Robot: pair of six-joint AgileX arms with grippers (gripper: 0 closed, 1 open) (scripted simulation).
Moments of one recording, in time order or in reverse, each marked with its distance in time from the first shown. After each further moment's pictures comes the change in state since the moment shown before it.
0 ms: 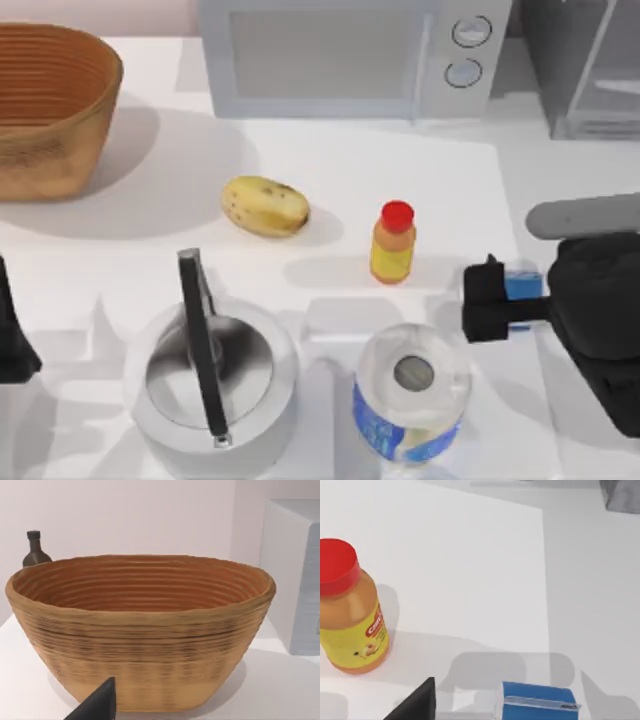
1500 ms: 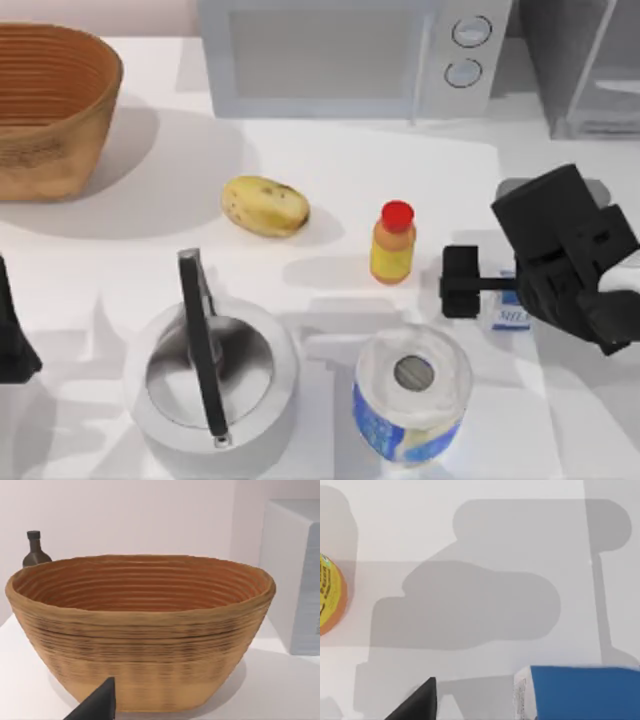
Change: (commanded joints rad) left arm 0.000 0.000 0.000 0.000 0.000 0.000; right arm -0.179 0.369 0.242 -0.193 -0.262 0.147
